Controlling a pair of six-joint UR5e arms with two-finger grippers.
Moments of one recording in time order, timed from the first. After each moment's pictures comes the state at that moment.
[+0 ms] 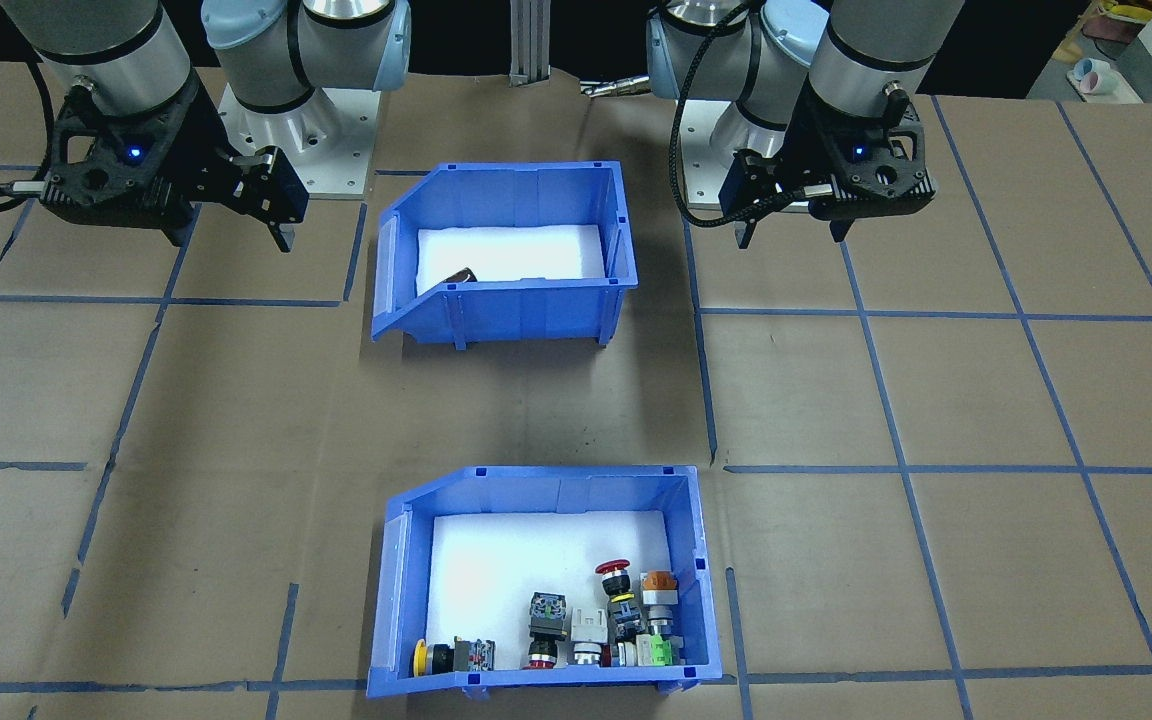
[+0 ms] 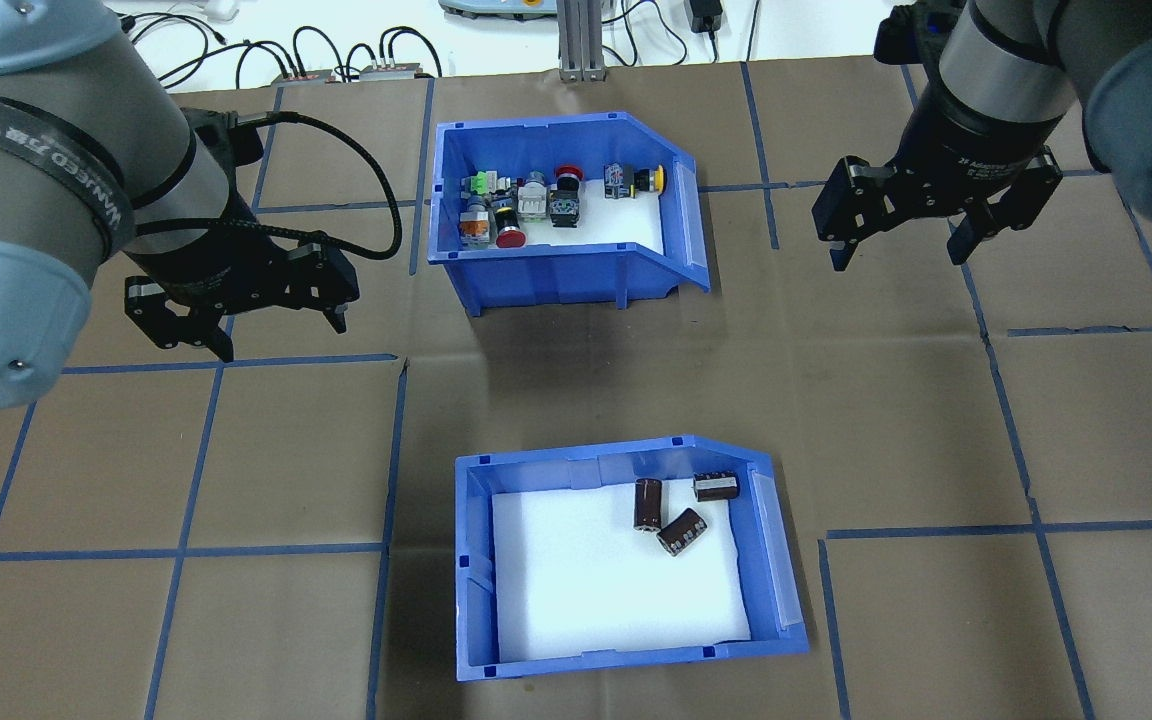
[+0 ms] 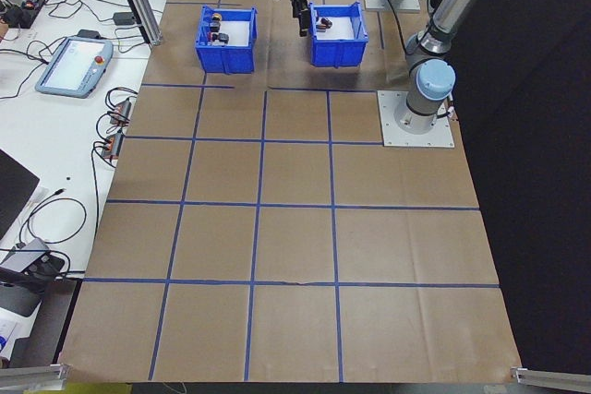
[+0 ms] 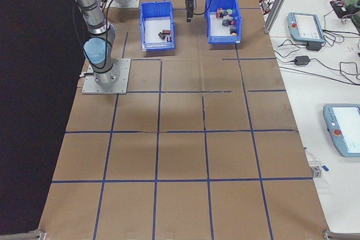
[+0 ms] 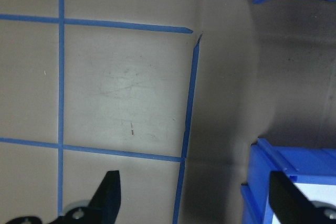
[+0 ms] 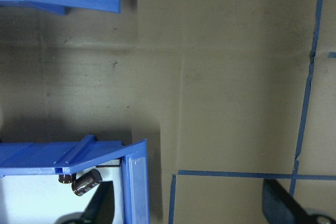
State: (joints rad) left arm -1.58 -1.45 -1.79 -1.49 1.60 -0.36; right arm 1.55 -1.61 1.62 -1.55 -1.56 -0.09
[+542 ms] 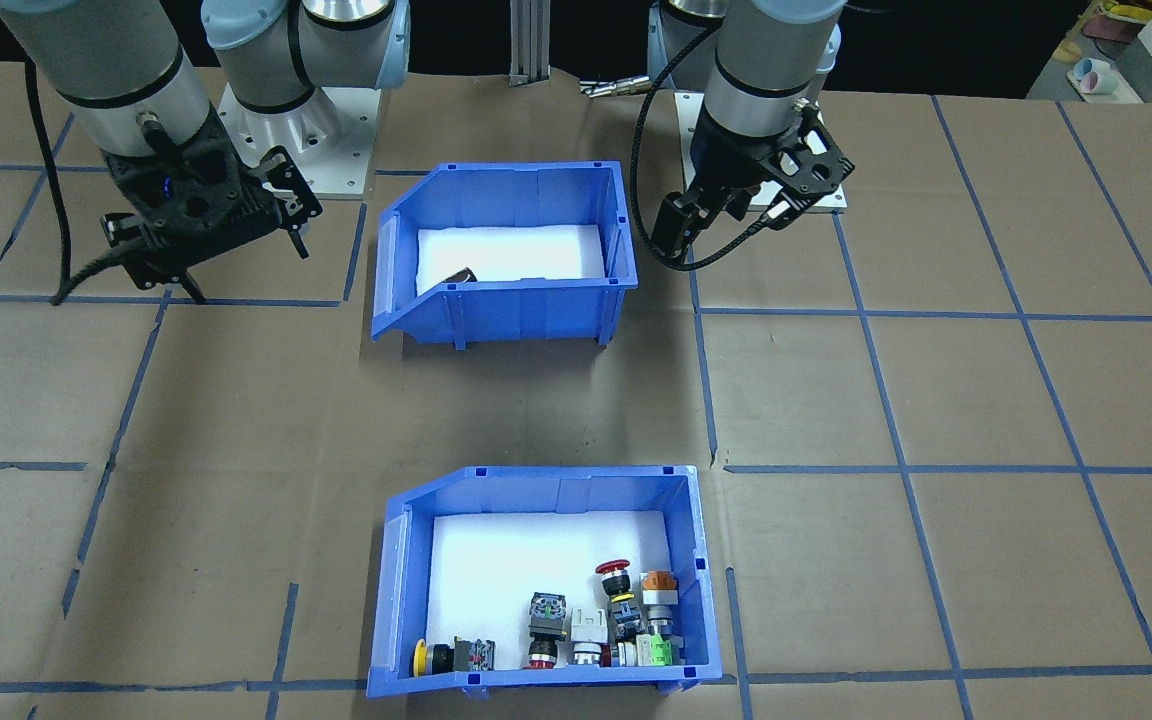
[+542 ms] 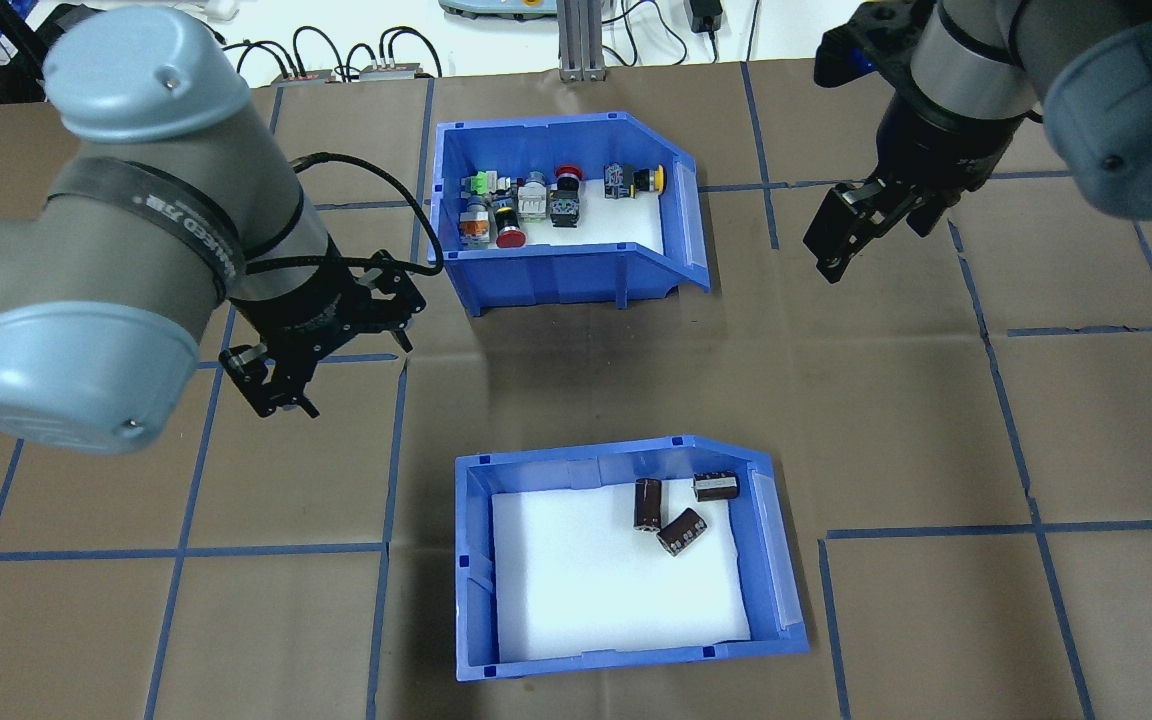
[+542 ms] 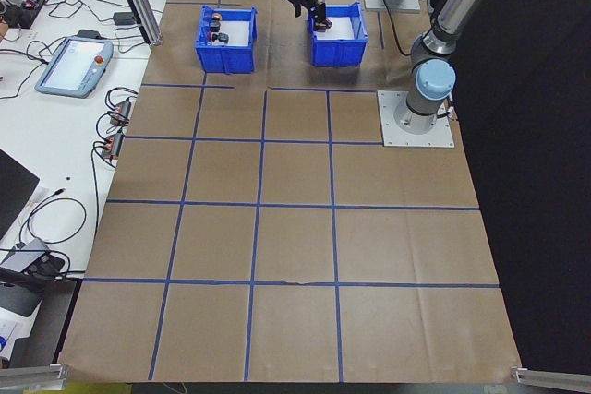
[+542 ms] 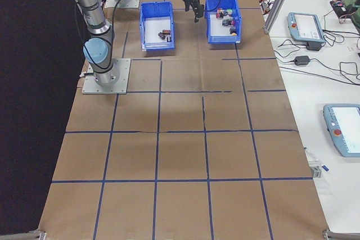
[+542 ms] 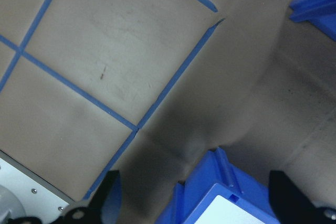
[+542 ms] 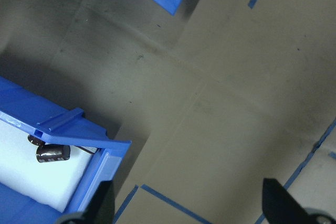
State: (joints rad) left arm -1.74 -1.46 -1.86 -1.45 1.58 -0.95; right arm 1.59 -1.53 1.61 -1.63 -1.55 -0.59
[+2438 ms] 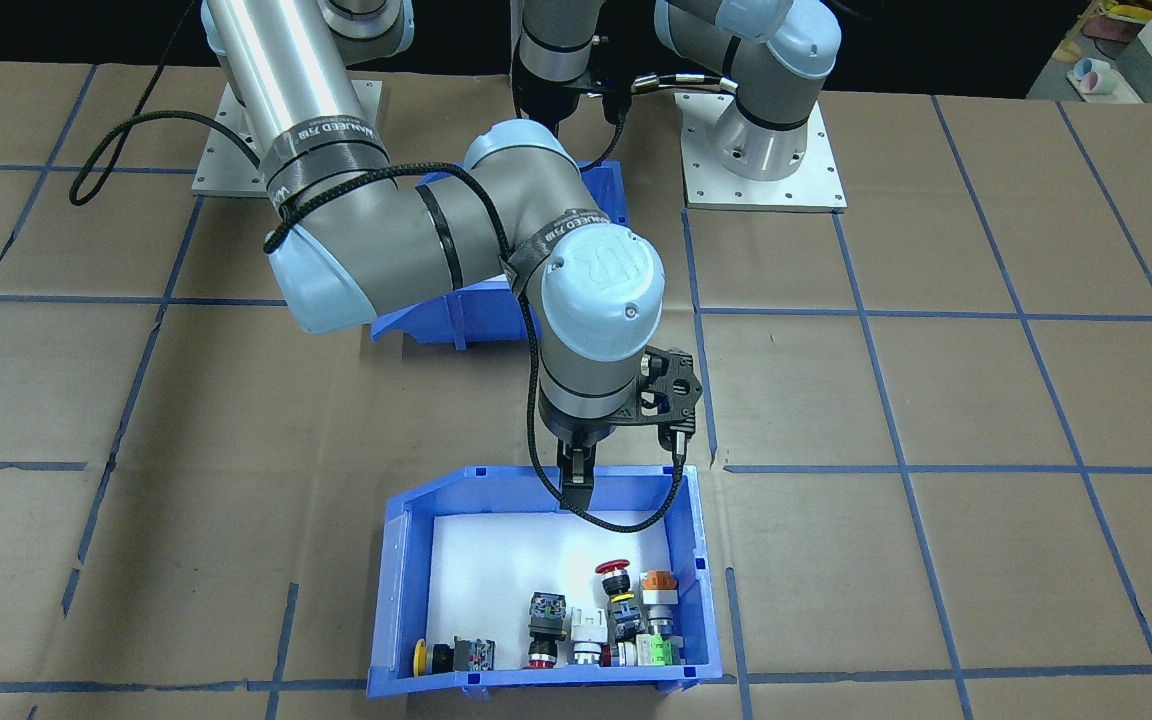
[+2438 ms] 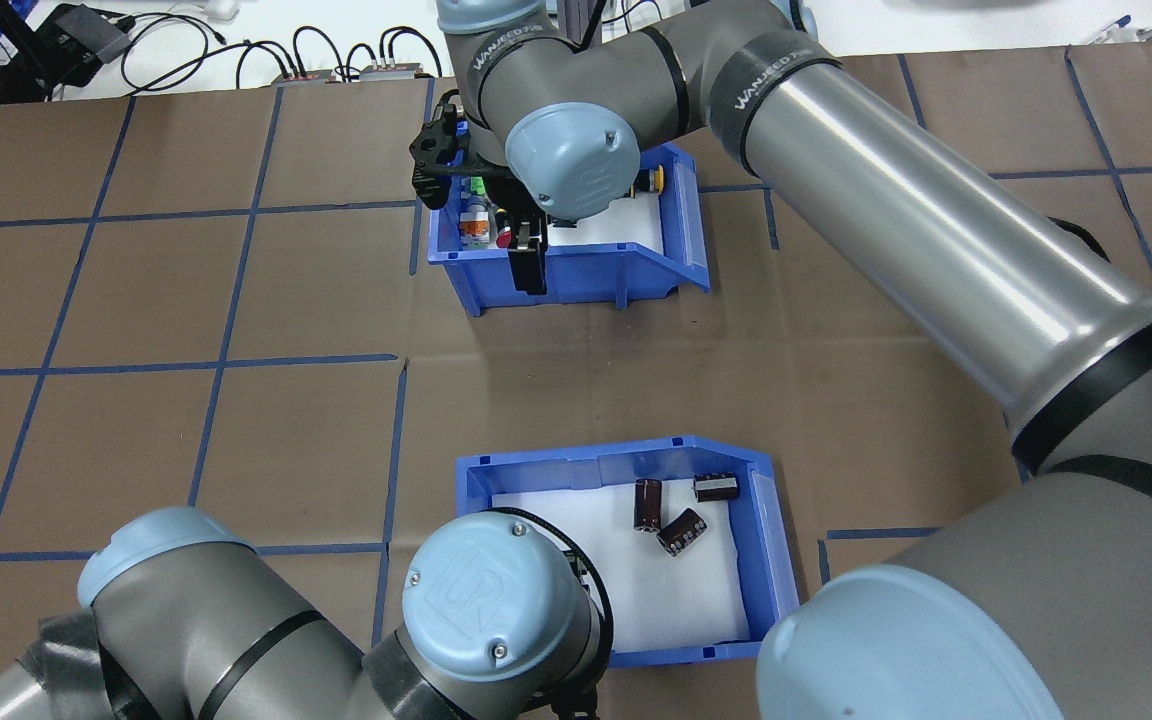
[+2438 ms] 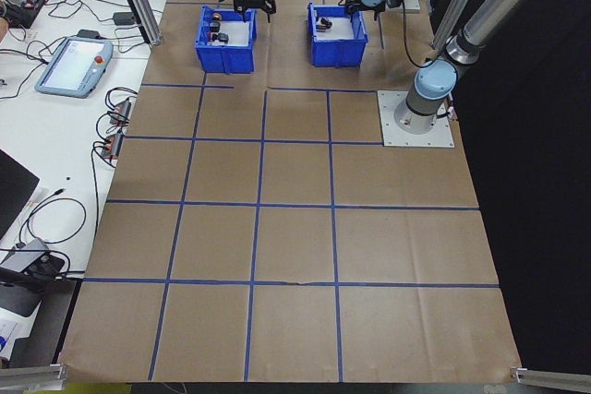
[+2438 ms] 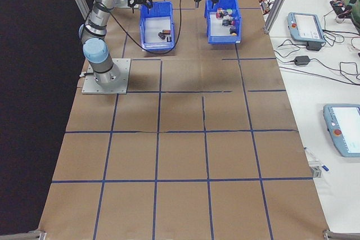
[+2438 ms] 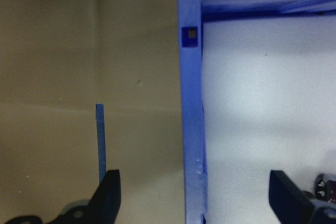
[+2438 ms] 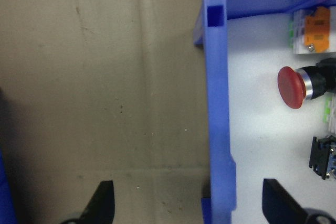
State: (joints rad) left arm -2.24 -1.41 -2.25 -1.08 1.43 -2.28; right arm 2.01 -0.94 1.21 -1.82 -1.56 -1.08
